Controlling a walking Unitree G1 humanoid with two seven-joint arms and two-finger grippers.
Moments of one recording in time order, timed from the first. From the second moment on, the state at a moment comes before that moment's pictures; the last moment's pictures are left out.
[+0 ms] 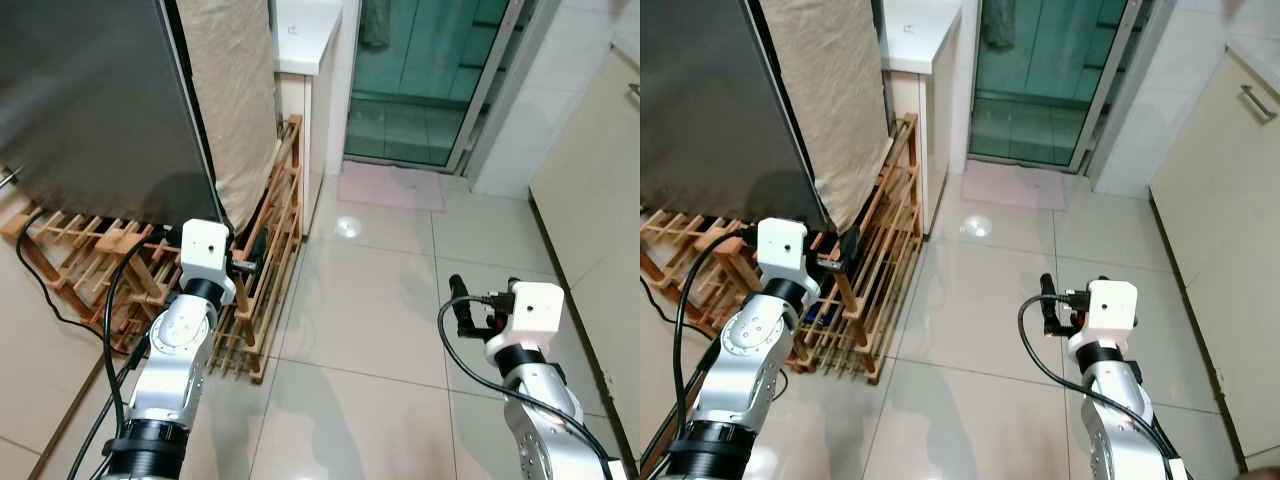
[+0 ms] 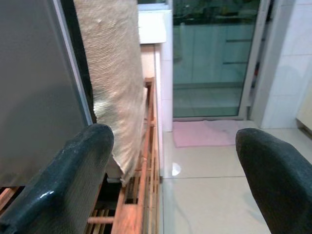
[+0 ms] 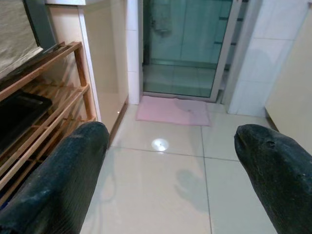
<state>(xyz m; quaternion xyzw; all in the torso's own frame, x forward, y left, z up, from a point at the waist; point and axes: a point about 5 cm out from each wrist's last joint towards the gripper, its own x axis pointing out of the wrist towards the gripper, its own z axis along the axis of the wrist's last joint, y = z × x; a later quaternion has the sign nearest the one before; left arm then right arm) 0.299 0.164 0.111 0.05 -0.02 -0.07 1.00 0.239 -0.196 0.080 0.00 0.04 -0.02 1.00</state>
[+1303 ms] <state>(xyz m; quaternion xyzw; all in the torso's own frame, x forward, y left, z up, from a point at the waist) 0.349 0.156 0.145 0.09 -0.03 -0.02 1.00 0.248 -0.194 0.074 0.00 0.05 -0.02 1.00</state>
